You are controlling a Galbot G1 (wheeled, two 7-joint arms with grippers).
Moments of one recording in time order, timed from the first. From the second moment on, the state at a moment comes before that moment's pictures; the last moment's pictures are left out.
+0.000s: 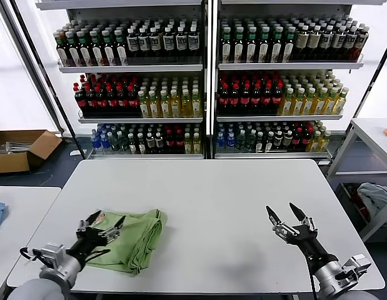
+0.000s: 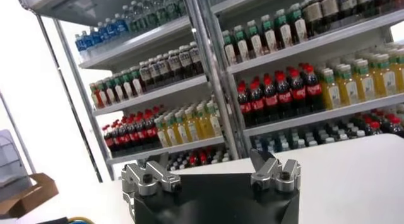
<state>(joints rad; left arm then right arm) 1.54 -0.99 -0.70 -2.08 -0.56 0.42 0.02 -1.60 1.12 0.72 2.17 0.76 -0.18 -0.18</state>
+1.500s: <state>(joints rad) 1.49 -1.17 -0.81 -1.95 -0.72 0.43 -0.04 -1.56 1.10 0.71 2.17 0.78 -0.18 -0.17</state>
